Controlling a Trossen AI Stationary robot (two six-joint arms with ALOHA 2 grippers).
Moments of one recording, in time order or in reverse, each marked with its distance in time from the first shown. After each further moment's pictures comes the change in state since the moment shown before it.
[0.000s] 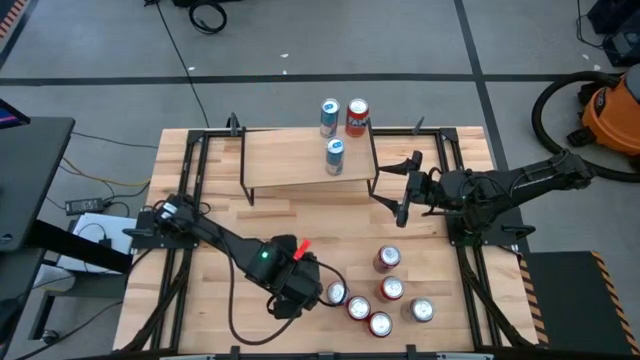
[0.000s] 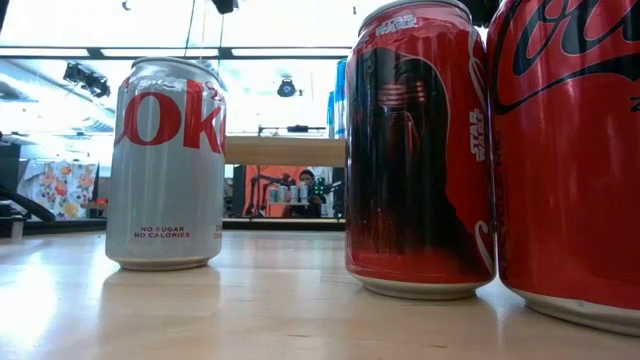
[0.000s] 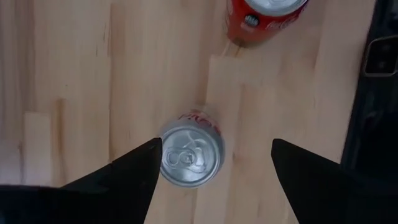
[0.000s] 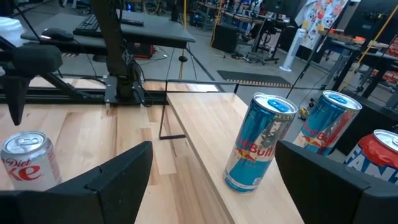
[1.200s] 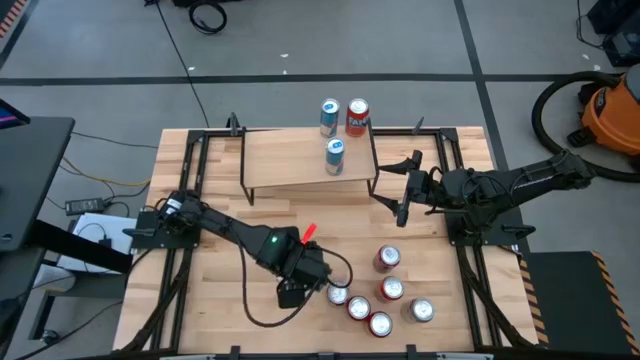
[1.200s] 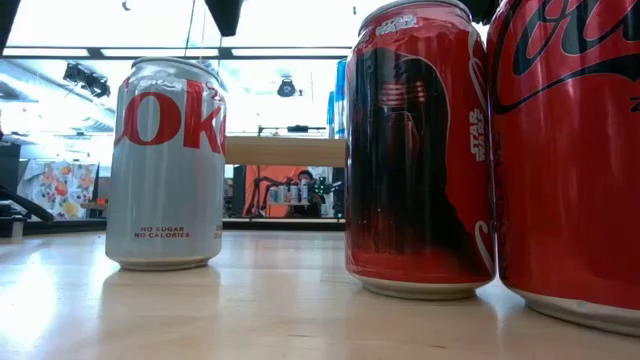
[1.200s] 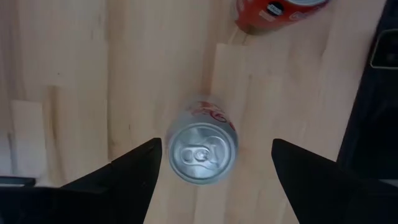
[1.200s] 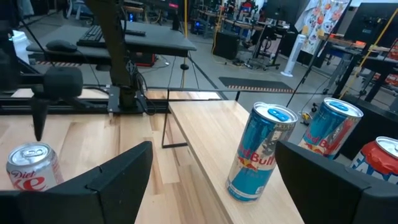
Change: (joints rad) left arm 0.089 0.007 0.000 -0.026 0.100 0.043; right arm 0.000 0.000 0.000 0.036 -0.009 -0.002
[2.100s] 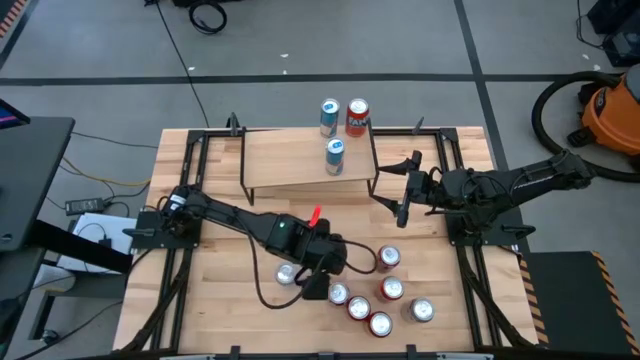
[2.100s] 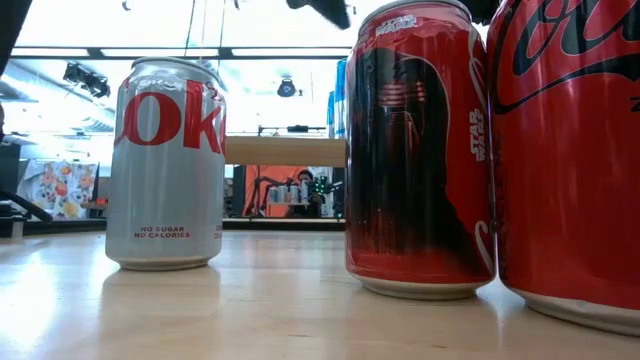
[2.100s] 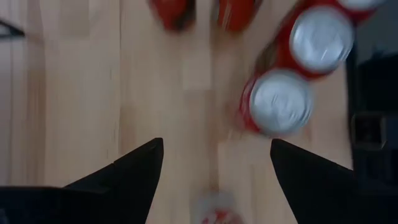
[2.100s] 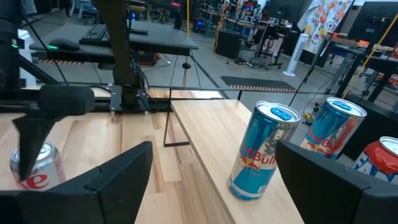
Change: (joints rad) left arm 0.077 0.006 0.000 0.332 -0.048 0.256; right arm 0.000 0.000 0.000 -0.007 -0.009 0.003
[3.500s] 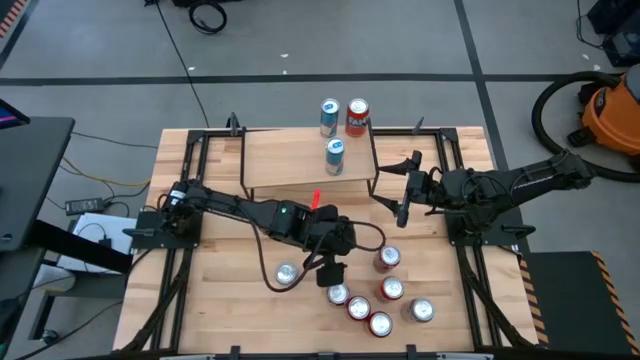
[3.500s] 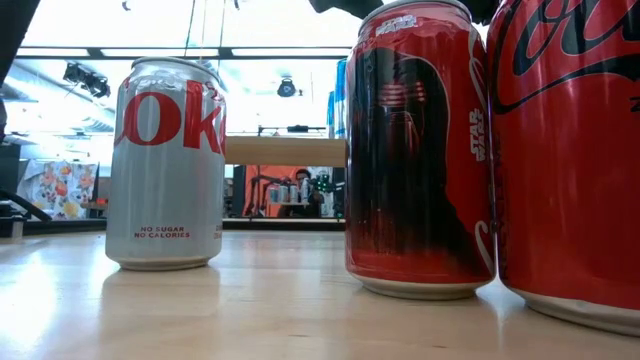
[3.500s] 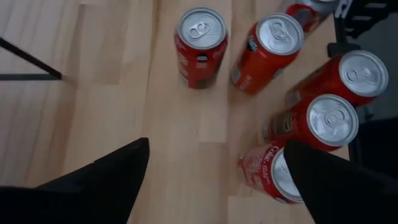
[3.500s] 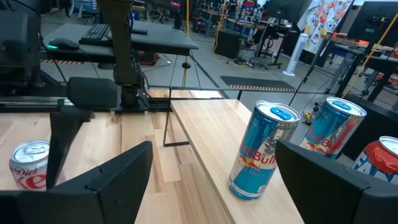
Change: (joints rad) left arm 0.061 -0.014 0.001 0.139 -0.028 -0.016; right arm 0.000 0.000 0.000 0.000 0.001 0.000
